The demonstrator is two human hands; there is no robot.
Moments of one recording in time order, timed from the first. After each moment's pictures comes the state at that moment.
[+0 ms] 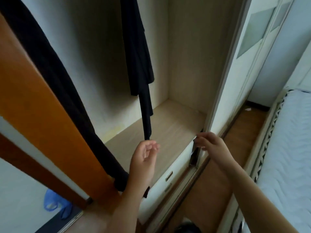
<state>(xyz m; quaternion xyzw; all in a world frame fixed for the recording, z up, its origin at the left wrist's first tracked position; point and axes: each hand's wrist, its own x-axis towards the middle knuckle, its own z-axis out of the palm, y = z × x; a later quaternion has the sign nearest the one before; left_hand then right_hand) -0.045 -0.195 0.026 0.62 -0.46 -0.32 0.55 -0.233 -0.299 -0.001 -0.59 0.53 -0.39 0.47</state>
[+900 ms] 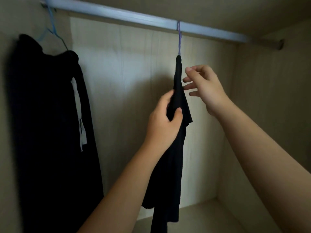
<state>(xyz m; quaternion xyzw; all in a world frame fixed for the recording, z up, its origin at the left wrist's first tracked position) -0.011 -0.456 0.268 0.50 -0.53 0.09 0.68 -0.086 -0.535 0.350 -0.74 0.09 -0.52 0.41</state>
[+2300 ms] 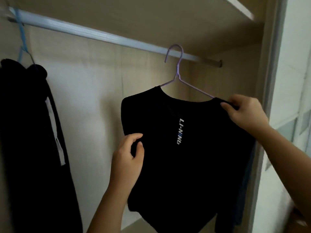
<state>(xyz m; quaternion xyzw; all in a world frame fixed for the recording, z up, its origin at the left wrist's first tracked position) 0.022 -0.373 0.229 0.56 -0.53 0.08 0.63 -0.227 -0.524 0.332 -0.76 0.39 -0.51 -0.07</state>
